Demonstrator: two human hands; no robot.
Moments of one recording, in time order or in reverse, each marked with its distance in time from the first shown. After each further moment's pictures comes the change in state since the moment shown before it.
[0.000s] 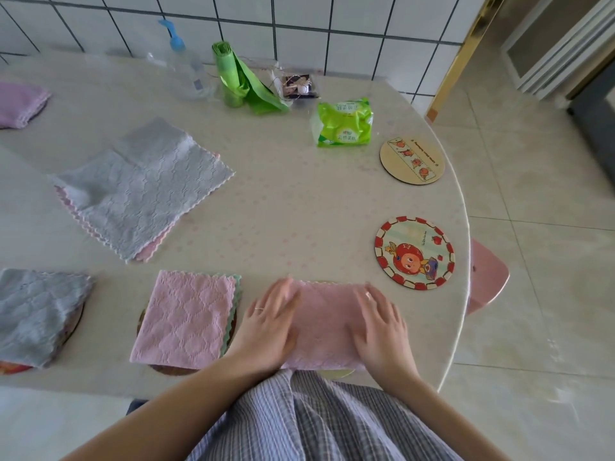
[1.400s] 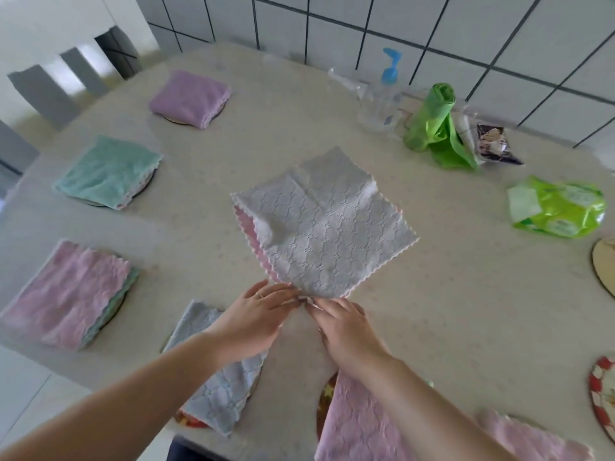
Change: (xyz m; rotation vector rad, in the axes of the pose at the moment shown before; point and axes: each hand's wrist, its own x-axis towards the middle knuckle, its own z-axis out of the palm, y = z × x) left_hand -0.041 -0.349 -0.082 0.075 0.102 0.029; right_hand 0.173 -0.318 0.142 -0.192 -0.262 -0.584
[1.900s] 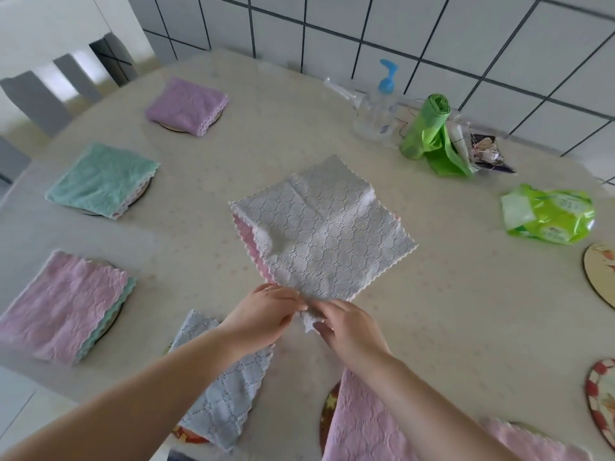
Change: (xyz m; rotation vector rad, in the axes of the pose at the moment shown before) left_hand 0.026 -0.001 -0.010 -0.285 0.028 -0.096; right_hand 0.014 0.003 -0.013 0.205 -0.070 0.133
